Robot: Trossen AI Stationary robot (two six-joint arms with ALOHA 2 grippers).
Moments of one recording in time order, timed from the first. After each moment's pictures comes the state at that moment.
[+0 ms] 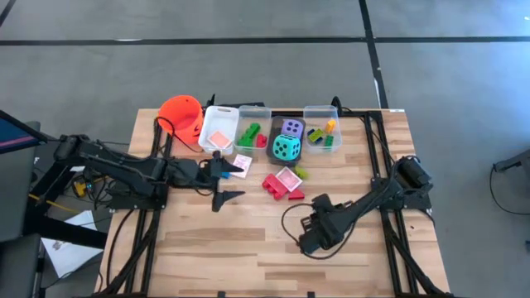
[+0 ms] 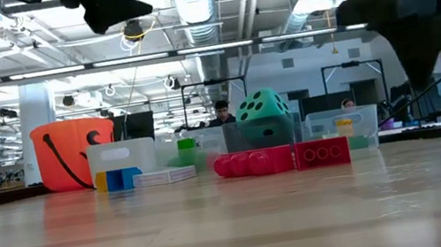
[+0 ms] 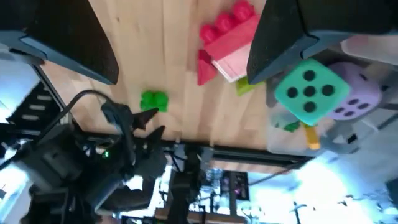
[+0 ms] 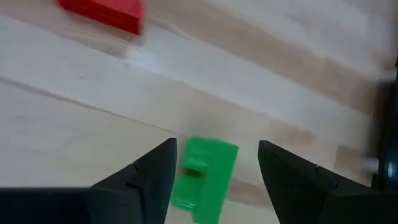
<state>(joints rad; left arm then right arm) -0.20 1.05 0.68 0.10 -0.29 -0.14 0.55 1.89 1.36 -1.36 0.32 1.80</state>
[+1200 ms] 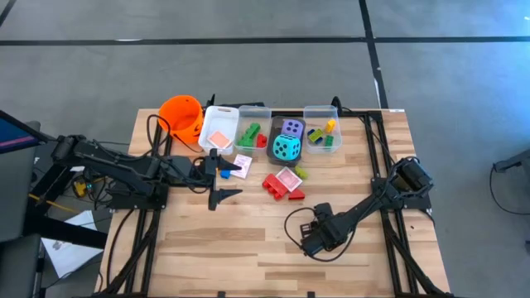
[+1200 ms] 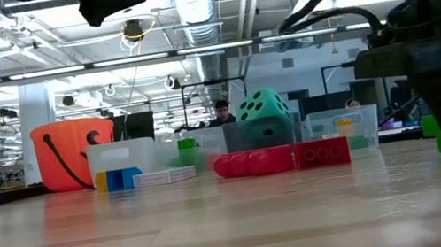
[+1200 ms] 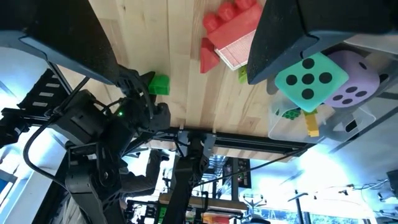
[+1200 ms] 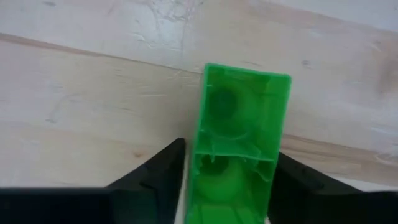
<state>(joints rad) -0.20 1.00 0.68 0.10 -0.28 -0.14 0.57 1.90 1.14 -0.96 0.19 1.95</state>
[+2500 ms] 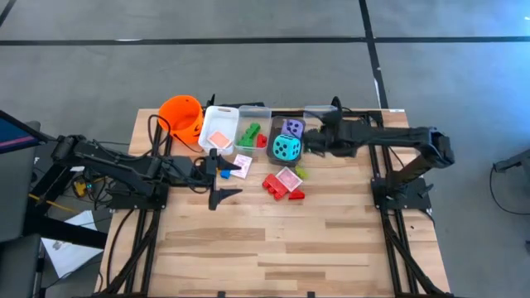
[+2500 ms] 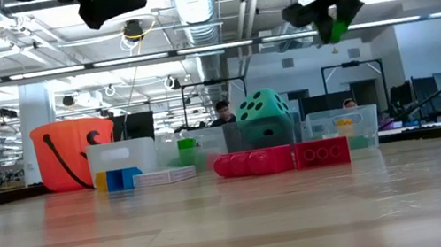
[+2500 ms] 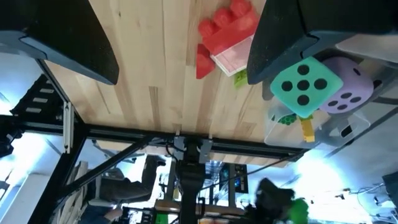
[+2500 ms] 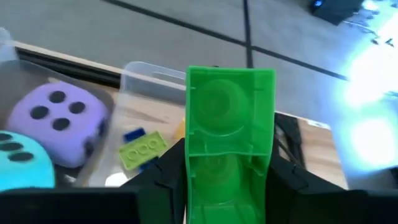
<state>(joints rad) -0.20 1.00 0.68 0.07 -0.29 -0.14 -0.16 1.53 1.35 -1.38 0.93 1.18</state>
